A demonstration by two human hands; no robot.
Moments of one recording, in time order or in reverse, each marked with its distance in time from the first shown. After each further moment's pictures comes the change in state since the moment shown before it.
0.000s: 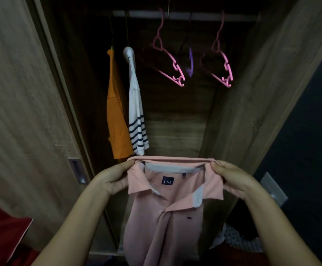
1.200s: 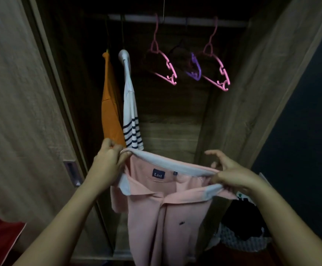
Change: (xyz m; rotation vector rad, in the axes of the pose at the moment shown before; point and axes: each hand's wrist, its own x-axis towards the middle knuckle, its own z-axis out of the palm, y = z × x) left_hand -0.028 0.012 0.013 1.451 0.334 1.029; right_hand -0.037 -0.036 0.010 -0.653 -0.010 -0.073
